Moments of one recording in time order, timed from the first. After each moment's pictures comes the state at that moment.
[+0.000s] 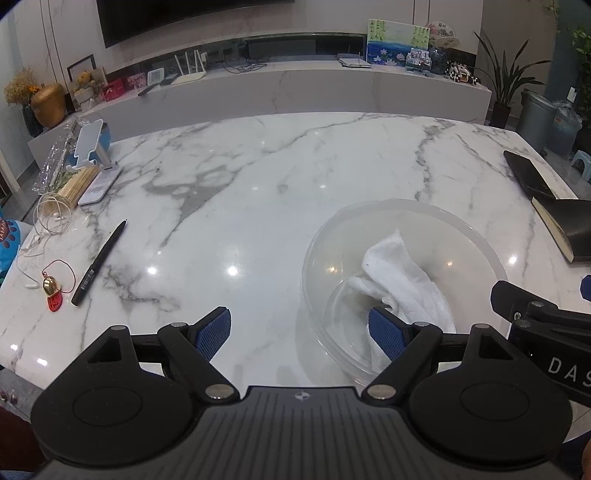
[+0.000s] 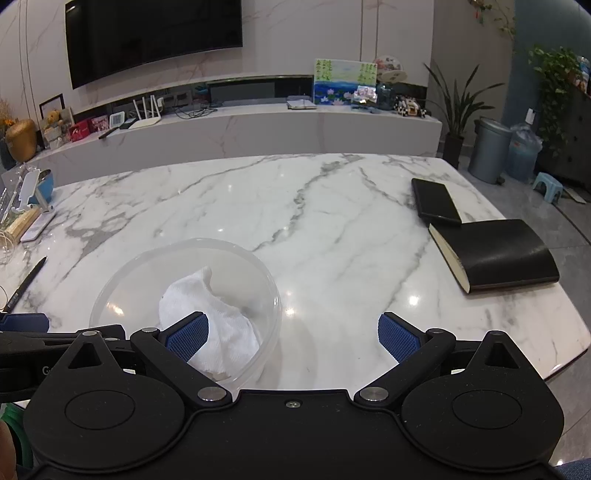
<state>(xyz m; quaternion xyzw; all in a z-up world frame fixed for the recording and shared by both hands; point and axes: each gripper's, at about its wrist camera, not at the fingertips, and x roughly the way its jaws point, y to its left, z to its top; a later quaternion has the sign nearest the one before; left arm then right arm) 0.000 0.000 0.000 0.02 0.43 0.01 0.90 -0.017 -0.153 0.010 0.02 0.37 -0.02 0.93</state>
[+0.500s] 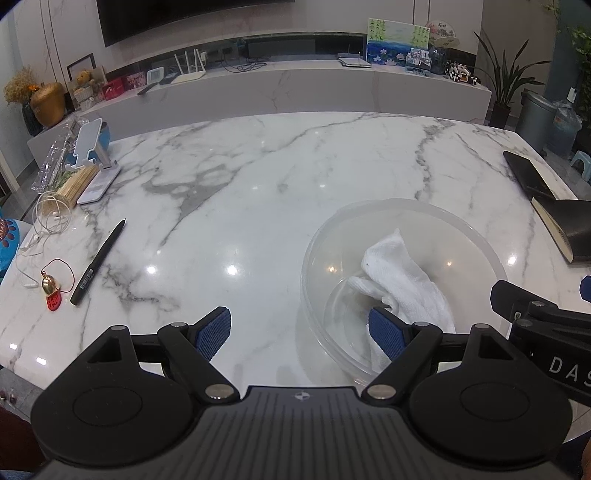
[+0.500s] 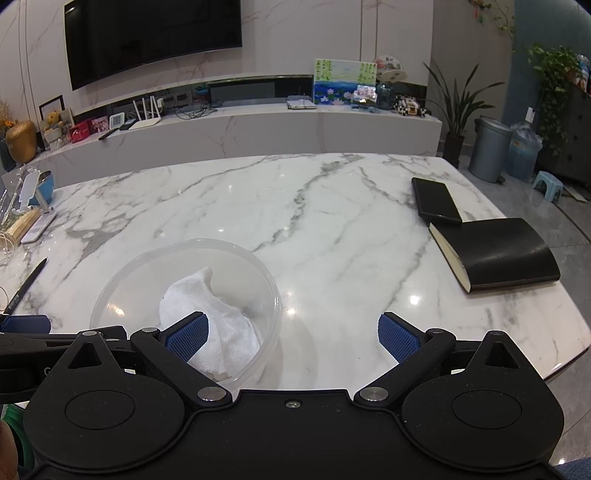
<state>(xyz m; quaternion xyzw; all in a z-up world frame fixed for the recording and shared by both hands) -0.001 -0.002 -0.001 0.02 0.43 0.01 0.90 -0.016 -0.152 0.011 0.02 0.37 -0.02 0.93</state>
